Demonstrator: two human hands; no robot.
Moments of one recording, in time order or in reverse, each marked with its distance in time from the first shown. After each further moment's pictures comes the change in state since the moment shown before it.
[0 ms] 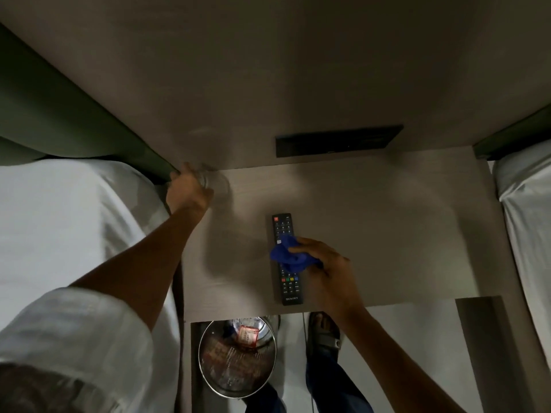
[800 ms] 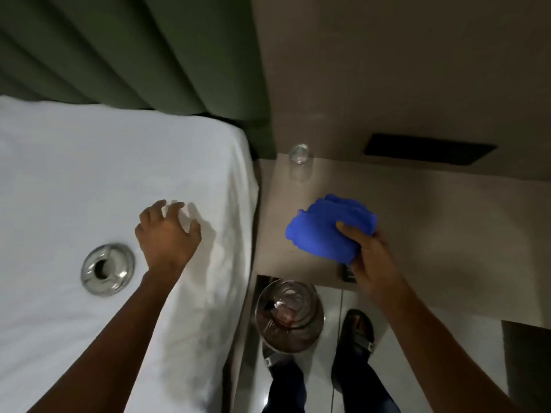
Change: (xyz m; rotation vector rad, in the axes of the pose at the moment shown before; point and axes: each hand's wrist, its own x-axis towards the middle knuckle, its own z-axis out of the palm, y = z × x) left_hand -0.179 -0.225 -0.106 0.019 0.394 -0.098; right_hand -0.034 -0.081 0.066 0.790 -0.142 0.318
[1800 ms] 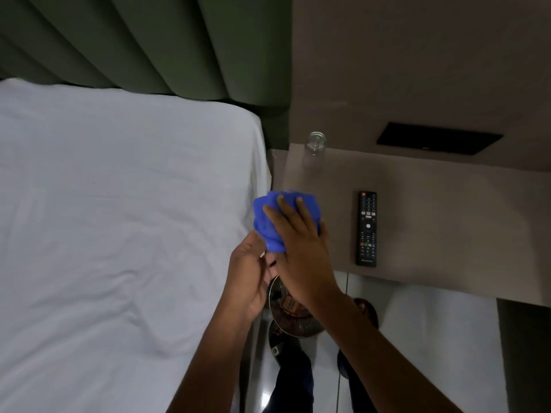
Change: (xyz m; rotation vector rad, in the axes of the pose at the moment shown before) left_hand -0.107 0.057 -0.042 -1.570 -0.668 -0.621; right_hand -0.072 0.056 0.136 -1.378 -0.154 -0.538
